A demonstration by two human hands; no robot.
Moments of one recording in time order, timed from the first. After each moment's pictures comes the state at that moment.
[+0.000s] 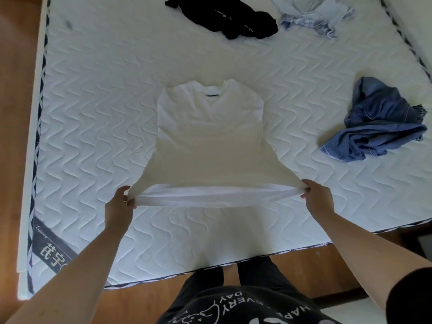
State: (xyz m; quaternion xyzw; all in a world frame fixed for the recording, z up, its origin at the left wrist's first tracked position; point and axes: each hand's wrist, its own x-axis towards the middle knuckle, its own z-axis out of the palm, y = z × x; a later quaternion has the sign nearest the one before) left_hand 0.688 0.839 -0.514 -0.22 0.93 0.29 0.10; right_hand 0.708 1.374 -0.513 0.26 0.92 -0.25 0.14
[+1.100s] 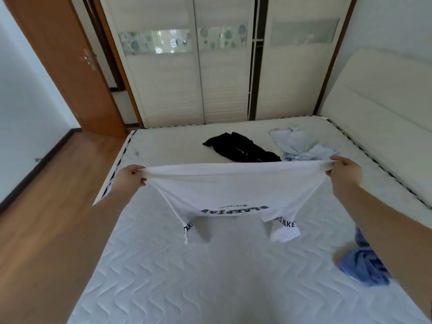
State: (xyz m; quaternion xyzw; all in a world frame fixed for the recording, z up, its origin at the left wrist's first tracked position) left_hand 0.463 0.821 -0.222 -0.20 0.85 0.48 -0.10; right_hand 0.452 1.379 -0.234 0.35 0.70 -0.58 -0.23
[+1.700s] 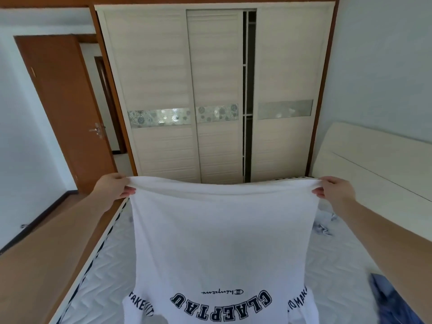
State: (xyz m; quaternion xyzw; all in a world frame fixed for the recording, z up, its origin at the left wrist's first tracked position) left_hand 0.348 0.803 -0.049 -0.21 0.78 0.58 -0.13; right_hand 0.370 1.391 -0.096 0.23 0.72 -0.61 -0.23
